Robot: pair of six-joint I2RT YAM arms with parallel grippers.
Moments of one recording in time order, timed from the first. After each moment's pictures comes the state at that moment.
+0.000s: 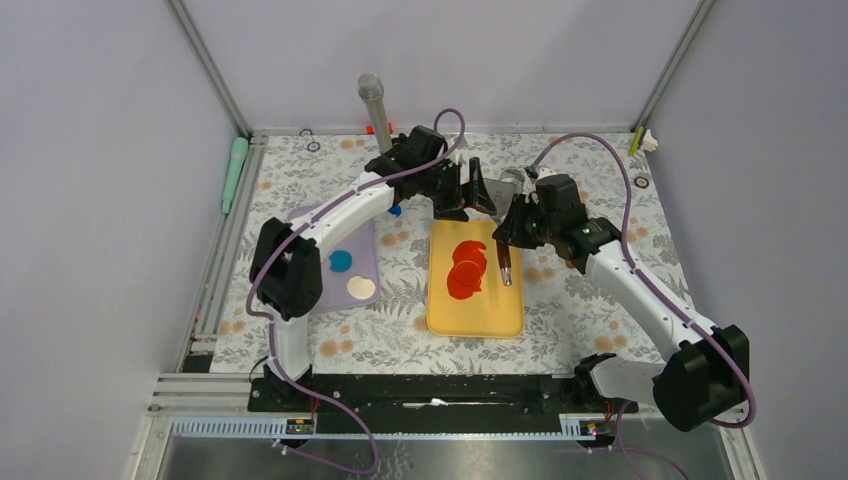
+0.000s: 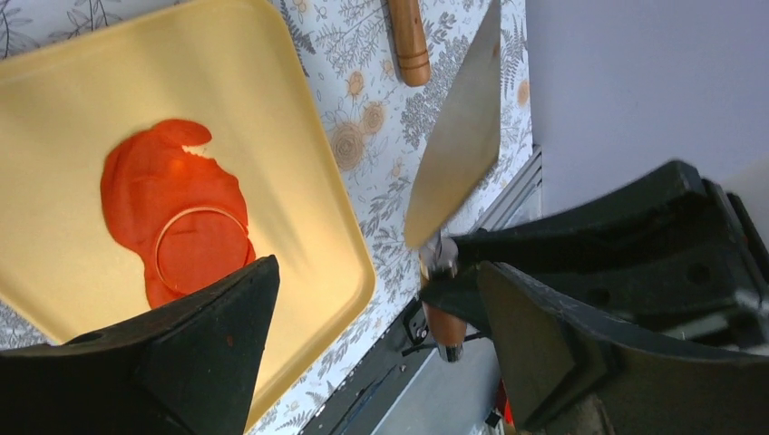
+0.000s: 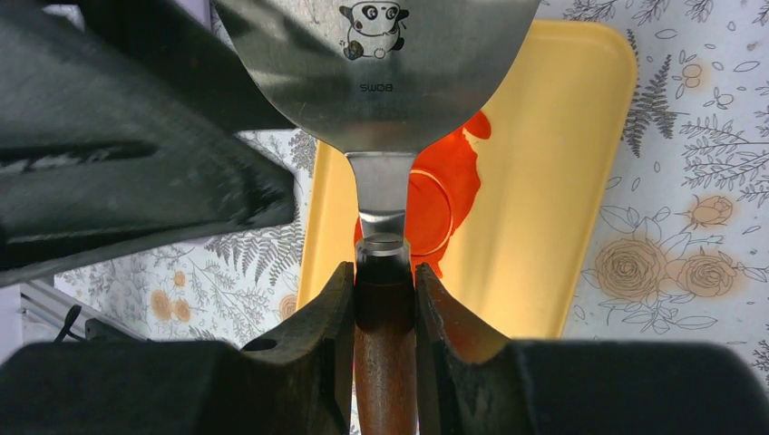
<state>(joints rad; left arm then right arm) -0.63 1.92 1.69 -0.51 0.57 -0.71 0.42 1.23 0.98 -0.49 -0.14 0.50</state>
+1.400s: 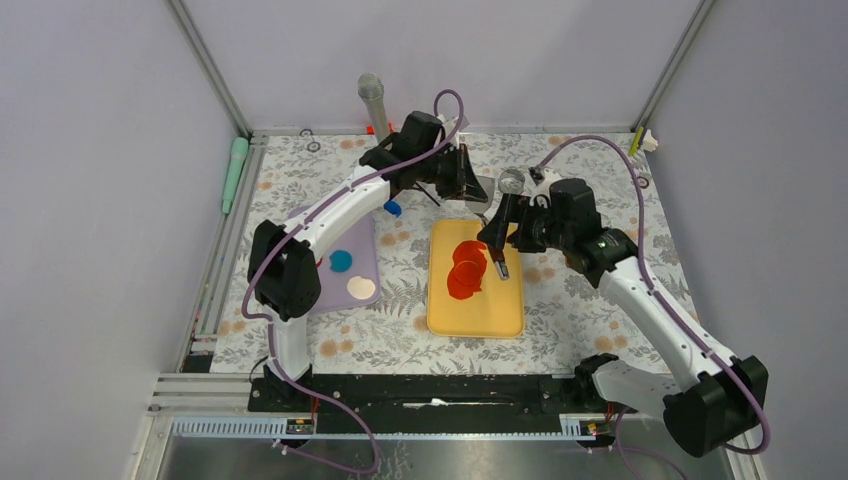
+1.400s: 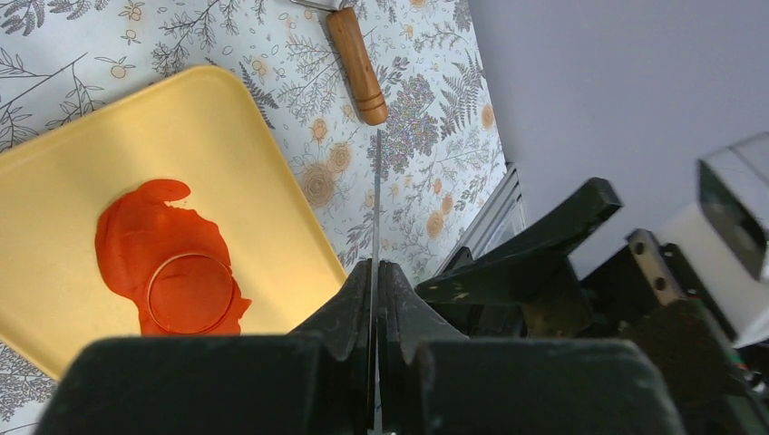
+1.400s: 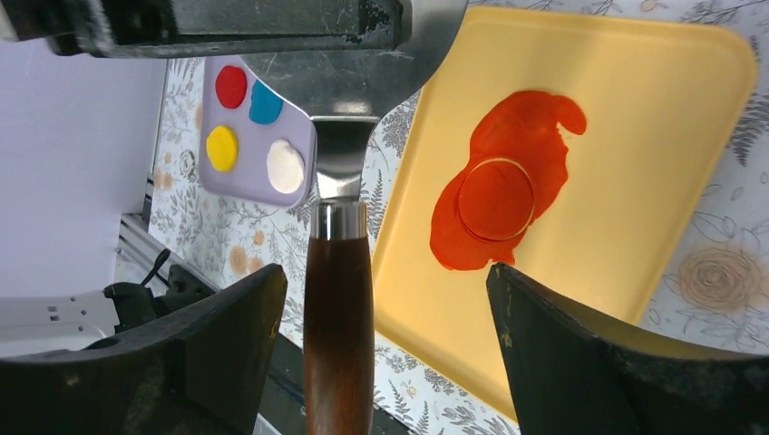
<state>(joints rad) -0.63 1.93 1.79 -0.48 0.58 -0.69 0.42 1.08 0.97 -0.49 -0.29 0.52</state>
